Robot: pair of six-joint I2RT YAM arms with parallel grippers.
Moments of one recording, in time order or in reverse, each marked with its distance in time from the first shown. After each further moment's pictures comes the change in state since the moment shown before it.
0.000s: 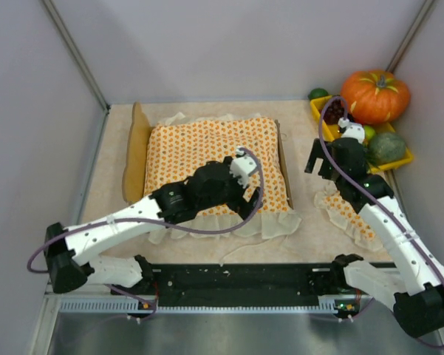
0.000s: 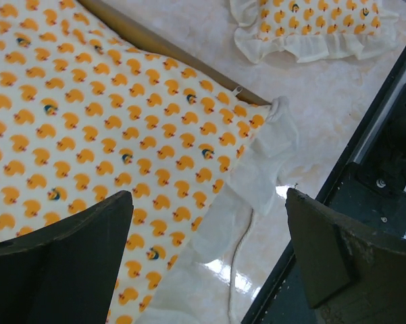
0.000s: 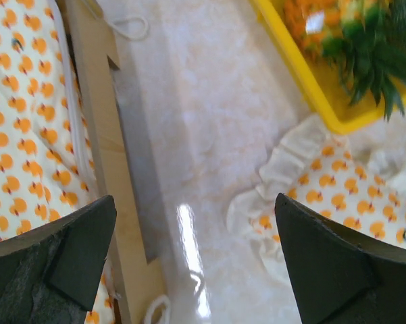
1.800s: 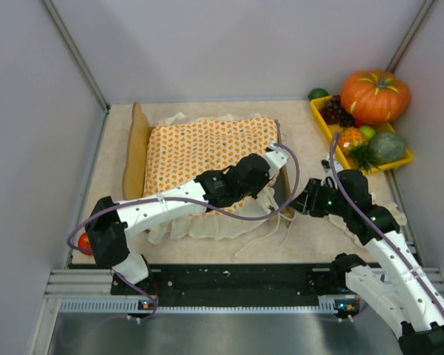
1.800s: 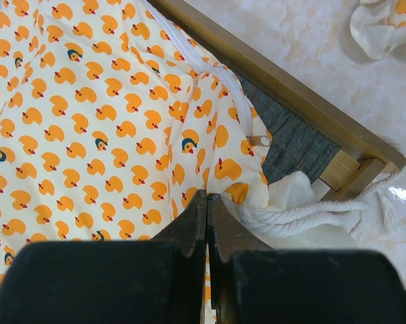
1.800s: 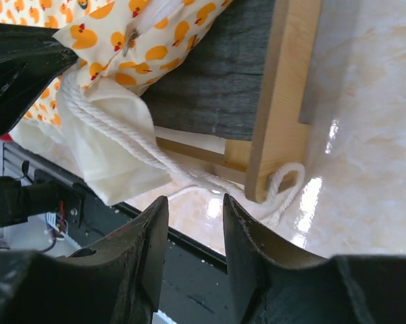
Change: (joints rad) left arm -0.056 0.413 0.264 -0.031 -0.303 0.148; right arm -0.002 -0.338 -0.304 -0.117 -0.682 0.193
